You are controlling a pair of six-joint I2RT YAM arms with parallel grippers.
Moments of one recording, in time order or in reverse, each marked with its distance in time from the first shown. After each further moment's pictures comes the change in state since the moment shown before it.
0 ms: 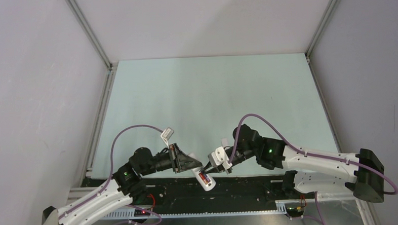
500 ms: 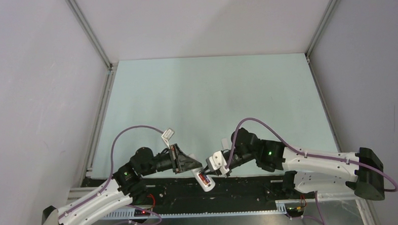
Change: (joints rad) left arm -0.002 -0.002 0.000 -0.037 -0.007 -0.003; right arm 0.043 0.000 0.000 -0.037 0.087 -0.037
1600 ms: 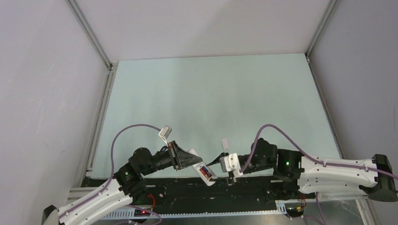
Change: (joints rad) left arm 0.000 0.016 -0.017 0.112 -0.051 -0.019; right arm 0.117 -0.222 -0.118 0.058 0.275 0.138
